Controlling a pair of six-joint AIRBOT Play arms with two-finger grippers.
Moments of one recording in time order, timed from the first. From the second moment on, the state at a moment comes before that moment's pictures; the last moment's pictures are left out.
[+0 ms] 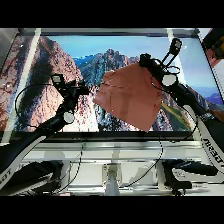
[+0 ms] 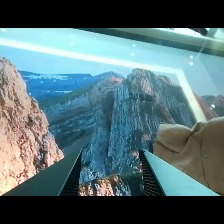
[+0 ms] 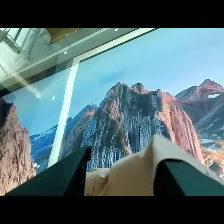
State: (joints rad) left arm -0.51 -1.21 0.60 0.82 0.55 -1.16; right arm 0.23 -1.41 1.12 -0.61 0.01 1.12
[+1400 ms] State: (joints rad) left arm -0.14 -1.73 1.29 0.88 -1.07 -0.91; right arm -0.32 -1.37 1.13 -0.81 1.18 1.12
